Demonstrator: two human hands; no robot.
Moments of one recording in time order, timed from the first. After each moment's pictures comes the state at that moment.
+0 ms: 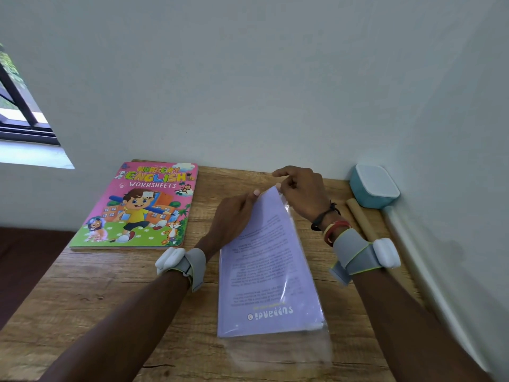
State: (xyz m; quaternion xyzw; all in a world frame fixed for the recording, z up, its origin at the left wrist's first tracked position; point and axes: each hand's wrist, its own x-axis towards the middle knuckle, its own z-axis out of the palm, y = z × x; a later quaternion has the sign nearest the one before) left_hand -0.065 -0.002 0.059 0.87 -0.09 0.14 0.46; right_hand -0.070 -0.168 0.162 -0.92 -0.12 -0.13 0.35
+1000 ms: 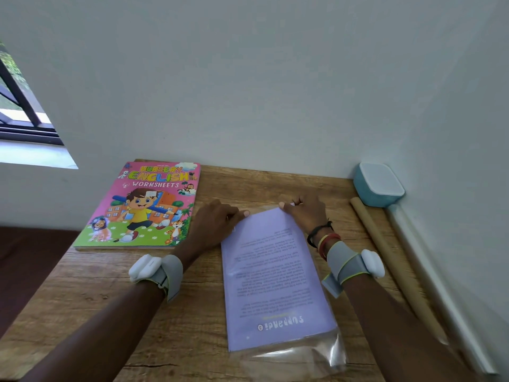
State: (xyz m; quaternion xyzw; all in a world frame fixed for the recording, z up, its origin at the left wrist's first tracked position) left_hand -0.069 0.050 0.037 0.95 -0.15 0.15 0.24; right_hand -0.058 -0.183 0.094 -0.90 0.05 -0.05 0.43
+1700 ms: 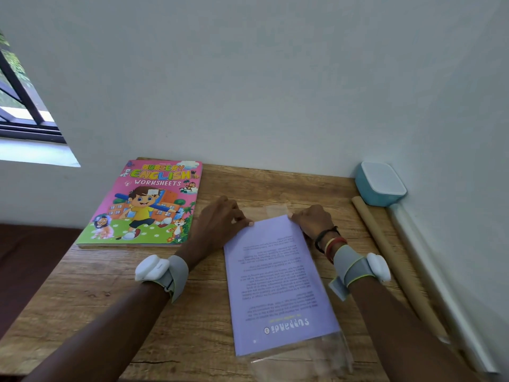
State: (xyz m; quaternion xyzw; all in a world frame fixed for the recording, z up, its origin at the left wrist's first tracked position) left_hand -0.080 0.045 0.042 0.94 -0.20 0.19 0.19; right_hand -0.064 -0.196 0.083 -0.91 0.11 0.05 0.39
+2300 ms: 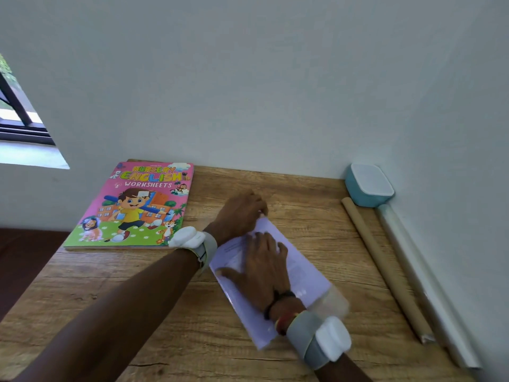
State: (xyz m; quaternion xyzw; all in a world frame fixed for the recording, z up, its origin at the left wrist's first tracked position) left_hand -0.034 -0.010 0.050 0.93 -0.31 0.14 0.13; right_hand -0.169 -0.124 0.049 -0.99 -0.12 0.02 0.06
